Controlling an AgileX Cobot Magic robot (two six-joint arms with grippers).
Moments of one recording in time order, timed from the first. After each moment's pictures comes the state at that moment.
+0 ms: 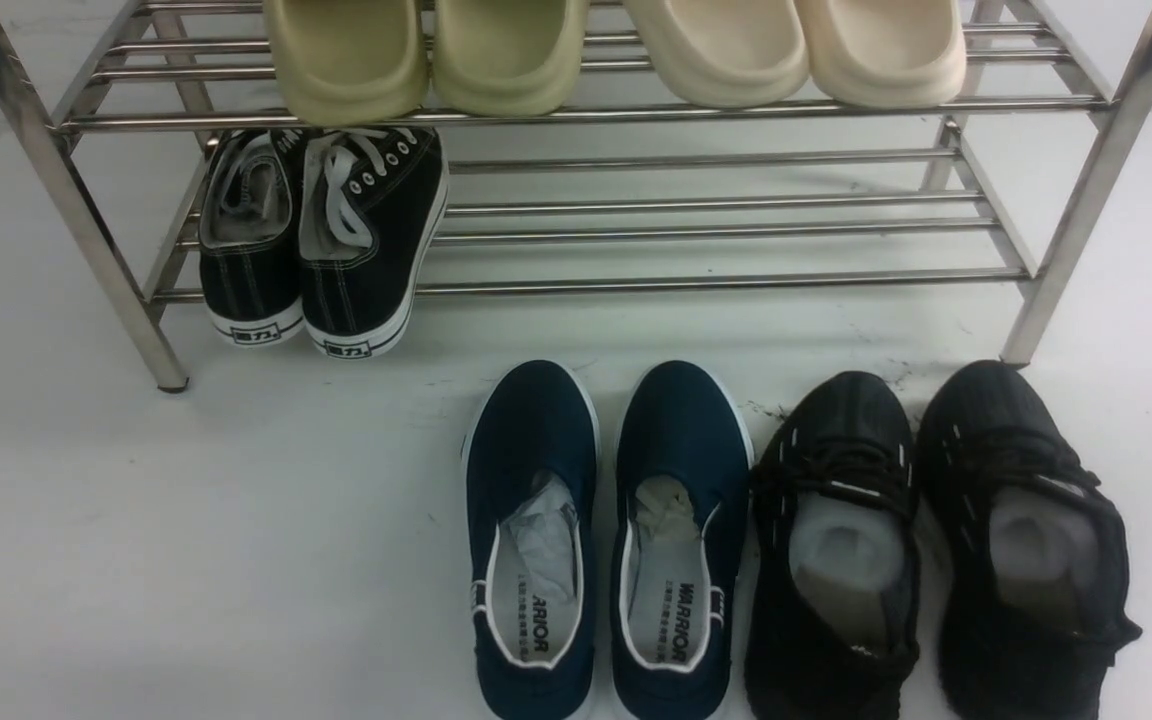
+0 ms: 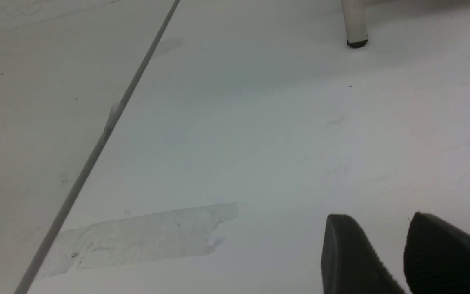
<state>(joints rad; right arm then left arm) 0.66 0.39 -0.36 -0.39 0.04 0.35 -0.02 -0.01 0.02 0.56 0.41 -0.25</state>
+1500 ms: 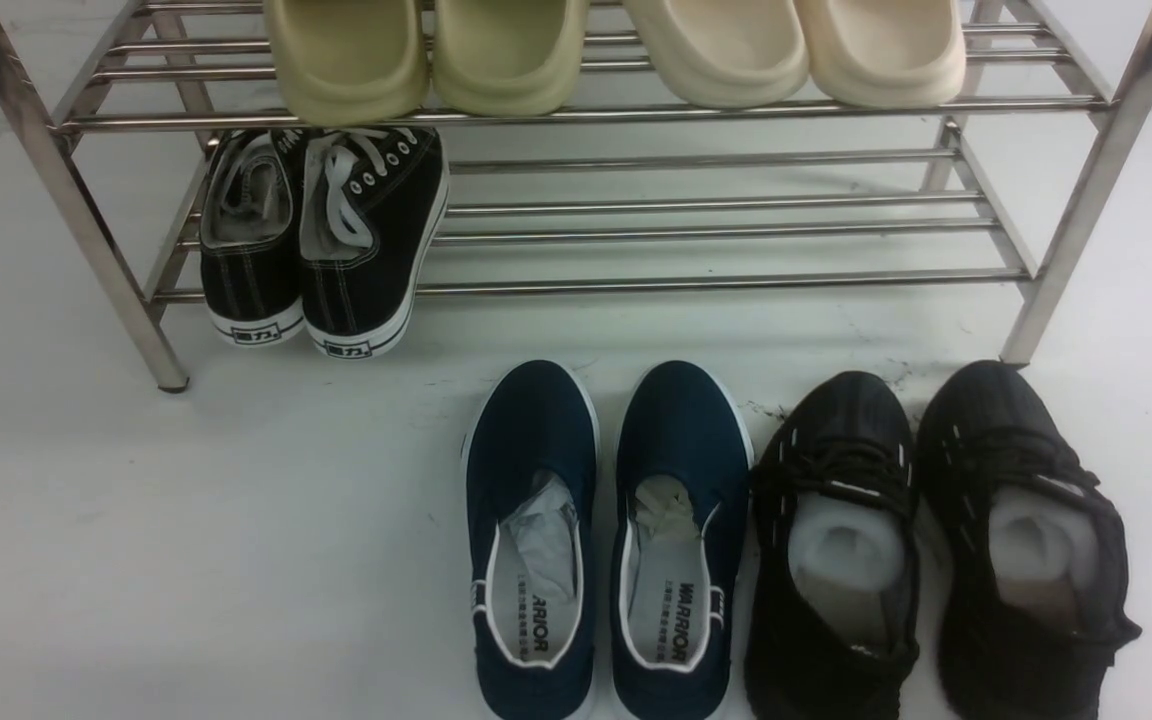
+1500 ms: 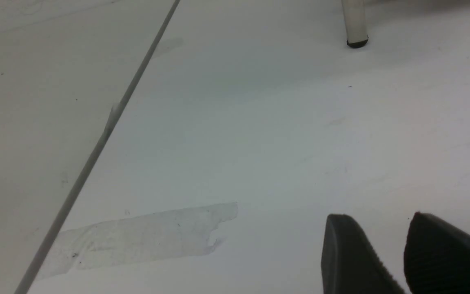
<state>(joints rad) -0.03 -0.01 0.02 0.01 0.33 0.02 -0.02 -0.01 0.02 0.56 0.41 -0.25</state>
